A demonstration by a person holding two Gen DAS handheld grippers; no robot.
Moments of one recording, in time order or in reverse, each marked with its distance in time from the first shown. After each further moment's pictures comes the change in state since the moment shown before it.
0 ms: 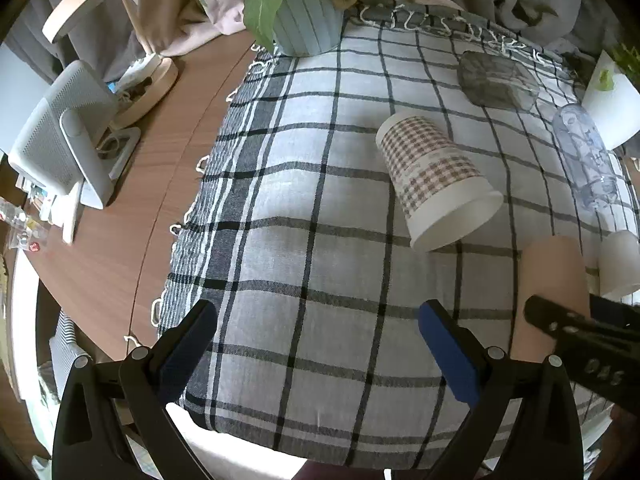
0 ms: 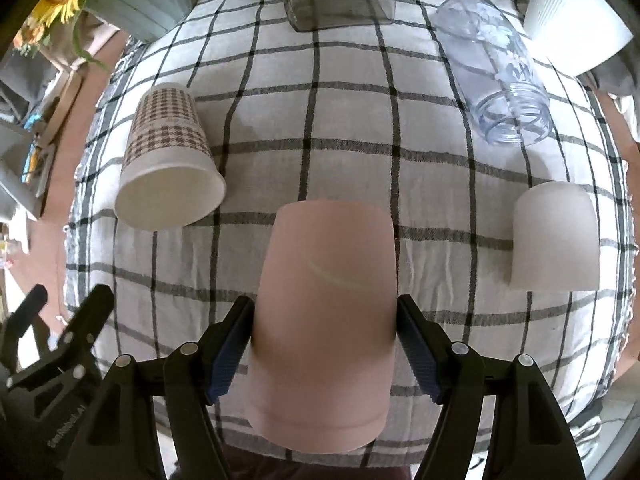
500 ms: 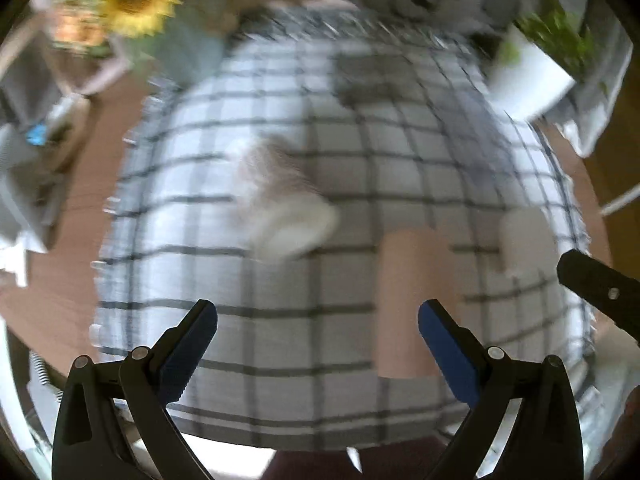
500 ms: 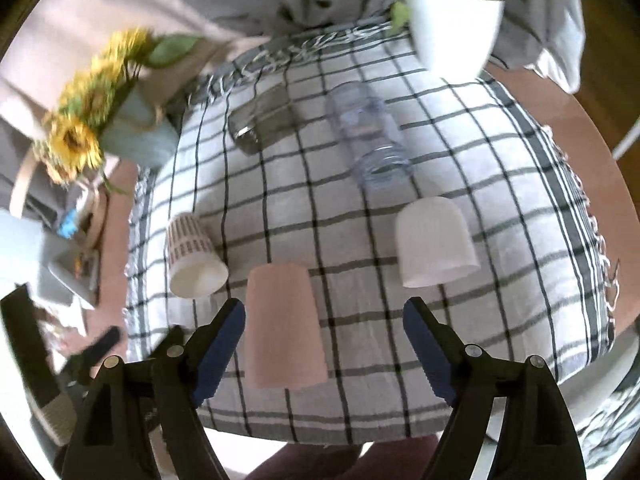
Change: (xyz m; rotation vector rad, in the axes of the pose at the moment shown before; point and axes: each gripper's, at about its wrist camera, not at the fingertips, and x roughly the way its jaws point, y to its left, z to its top) left arm -0.034 -0.072 0.009 0.162 0.050 -0.252; right arm -0.105 -0.091 -0.033 0.256 -0.261 0.131
